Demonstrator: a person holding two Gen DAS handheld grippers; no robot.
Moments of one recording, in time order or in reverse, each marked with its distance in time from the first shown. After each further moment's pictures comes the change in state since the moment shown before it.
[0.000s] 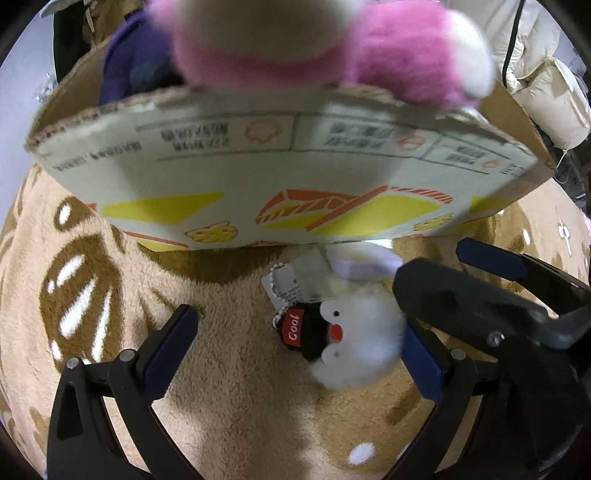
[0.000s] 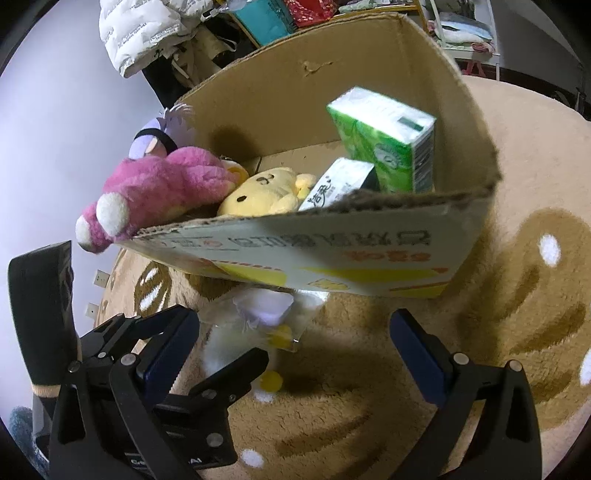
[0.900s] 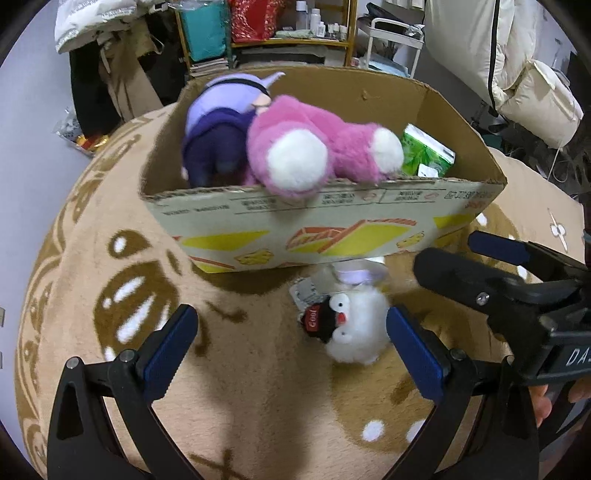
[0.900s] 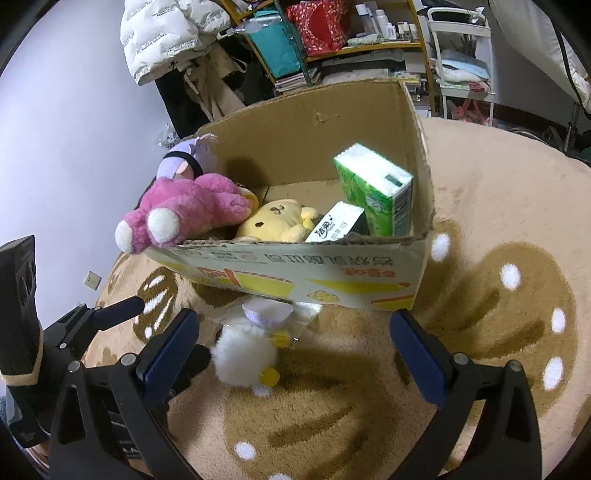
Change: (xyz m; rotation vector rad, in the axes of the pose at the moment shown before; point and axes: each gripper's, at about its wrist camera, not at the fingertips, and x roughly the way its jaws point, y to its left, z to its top) left arm -0.061 -0.002 -0.018 0.063 -0.152 0.067; right arm -0.035 0.014 -0.001 -0.071 -0.099 -0.052
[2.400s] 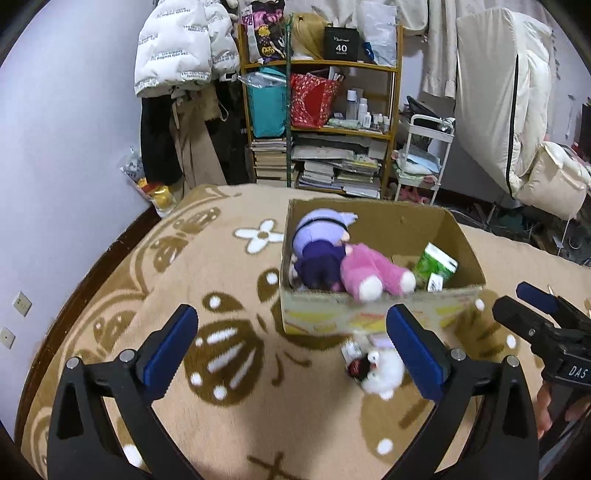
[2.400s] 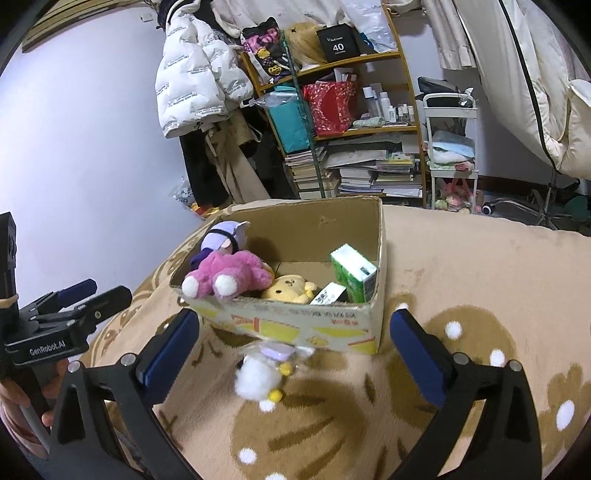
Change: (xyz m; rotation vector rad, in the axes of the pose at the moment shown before) left arm -0.117 0.037 0.000 -0.126 -0.309 0.133; right arm -0.095 0.017 -0.010 -0.096 -0.293 -0.026
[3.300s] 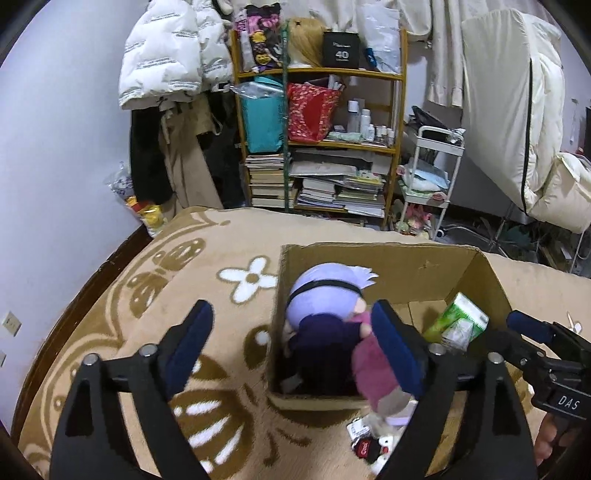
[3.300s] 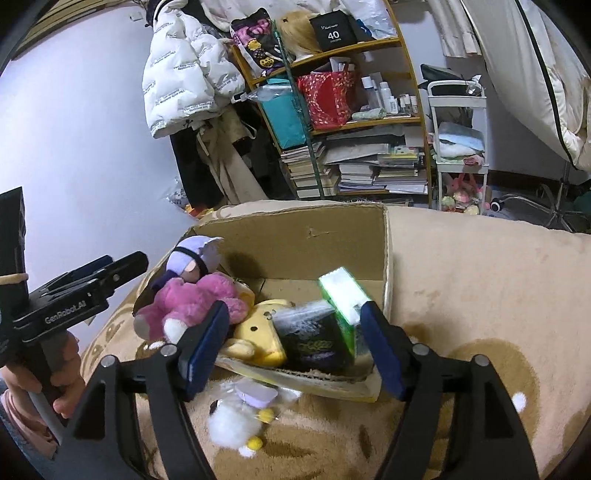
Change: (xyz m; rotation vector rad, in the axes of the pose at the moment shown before) left arm 0.077 -0.005 0.049 0.001 -0.068 0.011; right arm 0.065 -0.021 0.026 0.020 0.016 0.015
